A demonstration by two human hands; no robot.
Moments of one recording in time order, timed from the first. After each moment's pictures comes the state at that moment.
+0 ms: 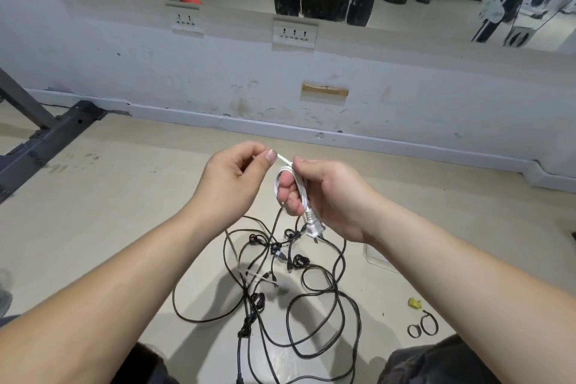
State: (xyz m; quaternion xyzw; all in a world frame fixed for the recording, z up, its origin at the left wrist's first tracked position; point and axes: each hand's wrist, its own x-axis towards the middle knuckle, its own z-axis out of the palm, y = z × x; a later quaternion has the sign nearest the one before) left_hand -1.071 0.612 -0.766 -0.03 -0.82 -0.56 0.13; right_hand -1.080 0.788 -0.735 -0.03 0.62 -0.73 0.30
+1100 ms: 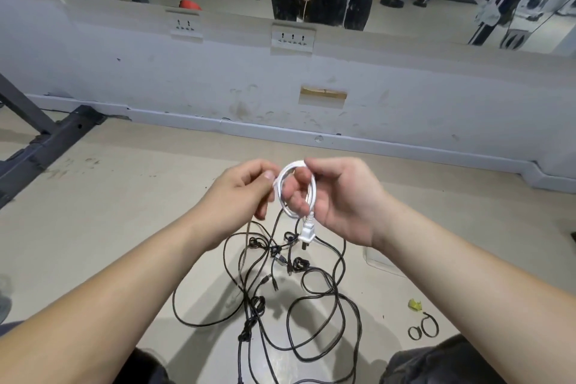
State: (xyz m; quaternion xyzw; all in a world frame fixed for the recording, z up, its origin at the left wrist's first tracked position) left_hand -1.062 0.612 -0.767 -0.03 -0.78 -0.63 -0.03; right_hand -1.076 0.799 -0.723 -0.01 0.51 -0.80 0.33
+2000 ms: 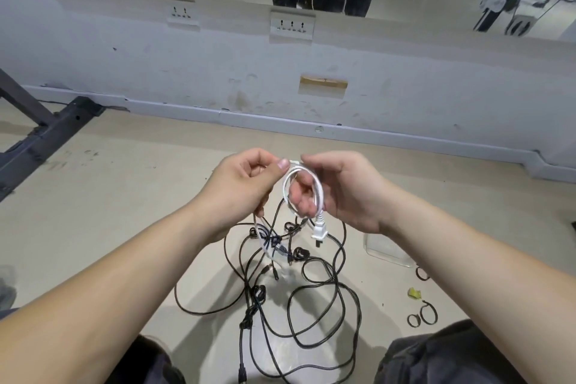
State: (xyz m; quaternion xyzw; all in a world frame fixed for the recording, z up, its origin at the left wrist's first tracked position) left_hand -1.061 0.624 -0.768 0.00 -0.73 -0.68 -0.03; right_hand -1.079 0.810 -0.730 -0.05 0.59 -0.72 0.35
